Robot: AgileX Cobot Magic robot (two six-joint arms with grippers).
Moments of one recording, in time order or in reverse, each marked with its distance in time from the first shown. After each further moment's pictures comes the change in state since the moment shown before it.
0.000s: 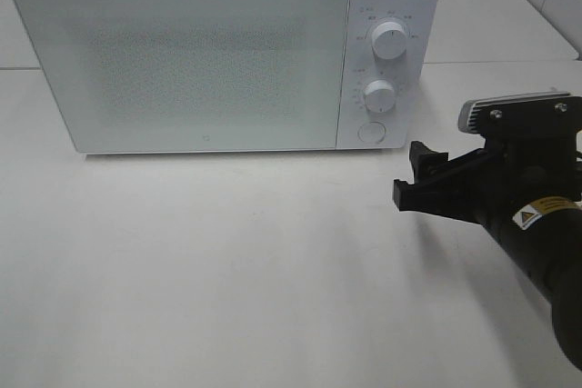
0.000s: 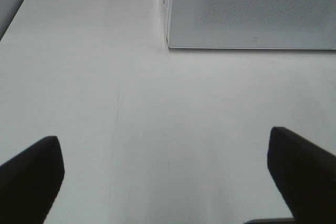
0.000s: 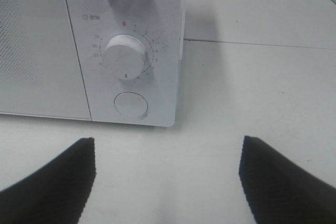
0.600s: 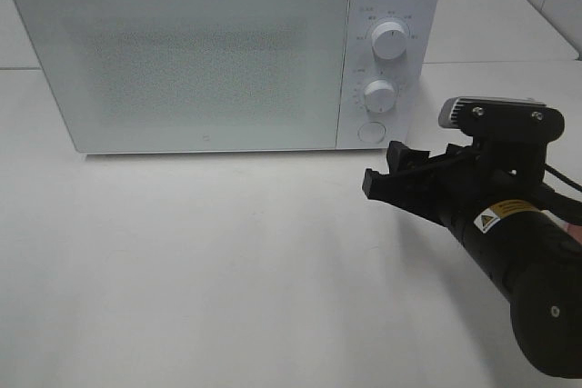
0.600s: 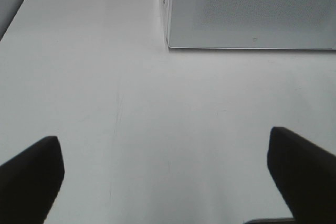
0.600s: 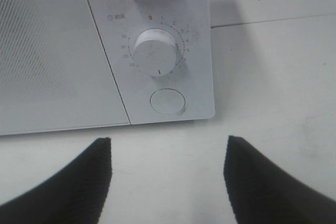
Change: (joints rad) left arm 0.000 0.000 0.000 0.000 0.000 0.000; right arm 0.056 0.071 -0.057 0.022 -0.007 0.239
